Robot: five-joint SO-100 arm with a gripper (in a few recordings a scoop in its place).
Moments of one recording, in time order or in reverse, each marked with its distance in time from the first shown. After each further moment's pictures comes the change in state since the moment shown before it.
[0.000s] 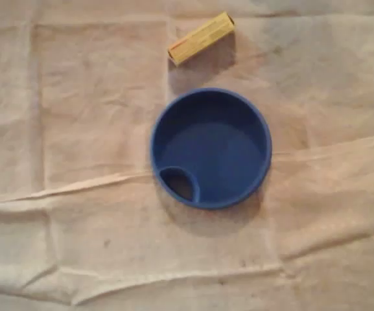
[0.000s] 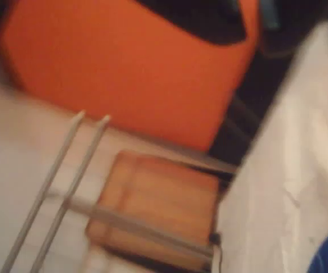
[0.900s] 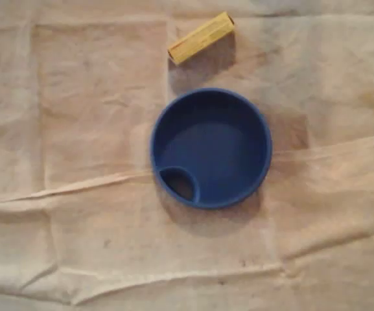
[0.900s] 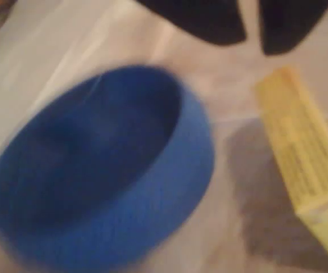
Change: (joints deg) arm -0.1 -61.3 -6.9 -5.4 -26.8
